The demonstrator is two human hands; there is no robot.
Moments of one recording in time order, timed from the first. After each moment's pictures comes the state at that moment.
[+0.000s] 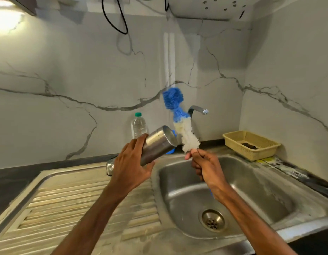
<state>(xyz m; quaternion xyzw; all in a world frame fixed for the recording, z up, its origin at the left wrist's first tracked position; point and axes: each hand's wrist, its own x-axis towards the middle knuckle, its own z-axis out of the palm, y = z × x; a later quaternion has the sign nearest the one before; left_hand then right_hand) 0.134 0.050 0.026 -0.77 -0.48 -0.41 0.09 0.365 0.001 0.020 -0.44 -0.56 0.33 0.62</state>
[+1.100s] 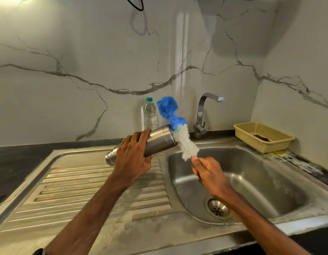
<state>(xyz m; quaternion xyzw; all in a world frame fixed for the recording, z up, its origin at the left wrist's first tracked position) 0.105 0.049 0.001 -0.76 -0.53 -0.36 0.12 0.350 0.005 -0.029 -0.49 -0.67 0.23 0.50</state>
